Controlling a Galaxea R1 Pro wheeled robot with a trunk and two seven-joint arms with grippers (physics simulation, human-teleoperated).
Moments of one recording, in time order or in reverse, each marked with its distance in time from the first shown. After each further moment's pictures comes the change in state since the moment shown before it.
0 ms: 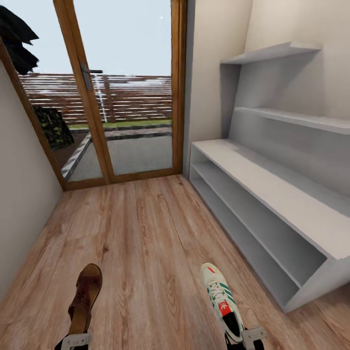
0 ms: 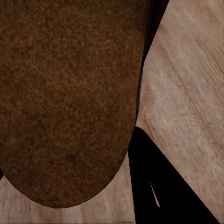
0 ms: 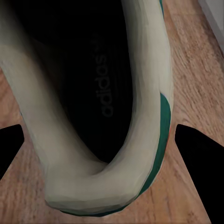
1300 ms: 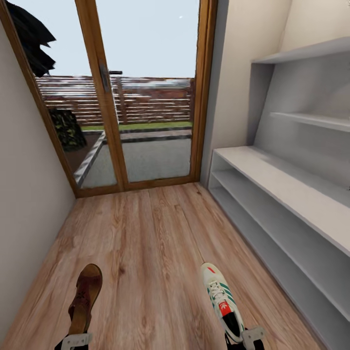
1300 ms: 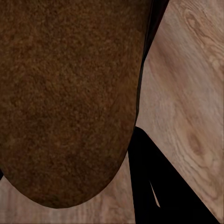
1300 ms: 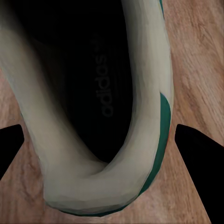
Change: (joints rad) left arm 0.000 0.000 0.000 0.002 -0.001 0.000 0.000; right arm 0.000 0.000 -0.001 -0.001 0.000 0.000 0.000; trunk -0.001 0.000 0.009
